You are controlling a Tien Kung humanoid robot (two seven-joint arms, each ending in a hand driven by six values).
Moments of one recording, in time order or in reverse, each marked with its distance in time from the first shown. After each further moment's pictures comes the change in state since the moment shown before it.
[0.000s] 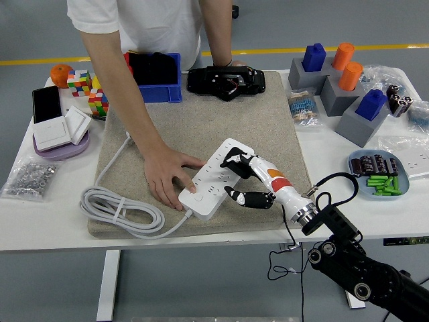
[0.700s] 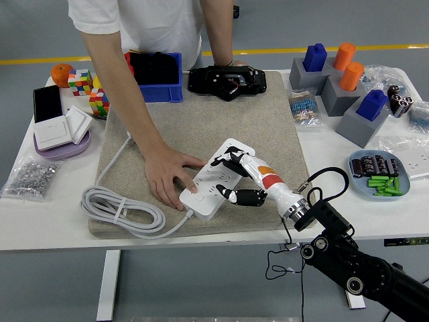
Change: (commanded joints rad) left arm 0.000 -0.001 -0.002 0.000 0.001 -0.001 0.002; right arm 0.037 0.019 -0.016 -0.012 0.003 0.002 0.003
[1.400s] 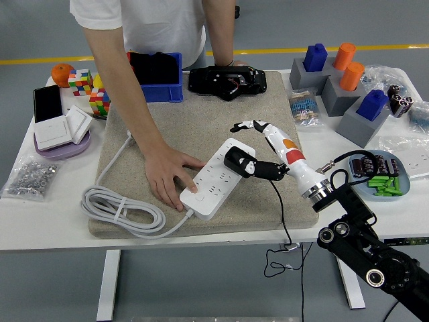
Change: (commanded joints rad) left arm 0.004 -0.002 -0.001 0.000 -0.008 0.002 -0.001; right arm -0.074 -0.054 0.239 0.157 -0.058 0.018 -0.028
